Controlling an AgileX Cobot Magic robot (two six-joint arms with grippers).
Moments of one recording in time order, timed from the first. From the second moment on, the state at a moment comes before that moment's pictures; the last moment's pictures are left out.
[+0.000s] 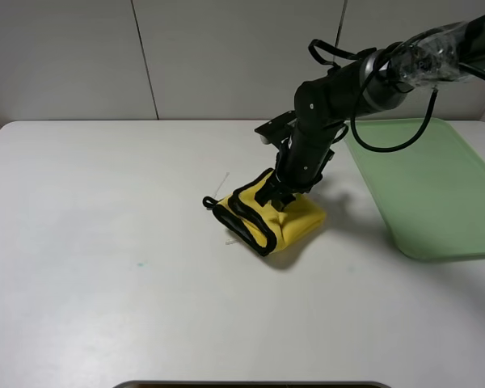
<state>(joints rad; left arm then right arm) 0.03 0.00 -0.50 0.17 1.06 -0.21 0.53 2.18 -1.38 -0.03 0.60 -0.20</state>
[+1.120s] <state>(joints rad) 0.03 0.00 -0.50 0.17 1.06 -0.21 0.53 2.15 -1.42 -0.07 0.69 -0.20</state>
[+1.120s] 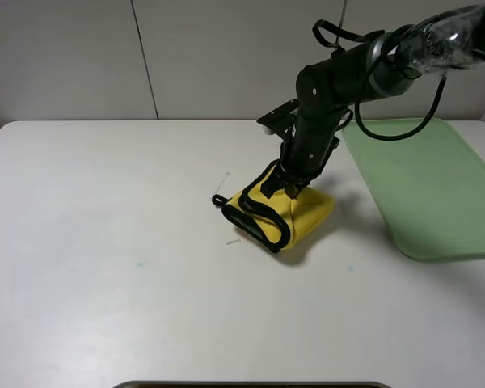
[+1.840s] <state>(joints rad) 0.03 0.00 -0.50 0.17 1.06 -0.21 0.32 2.08 -1.42 -0.10 0.77 -0.19</state>
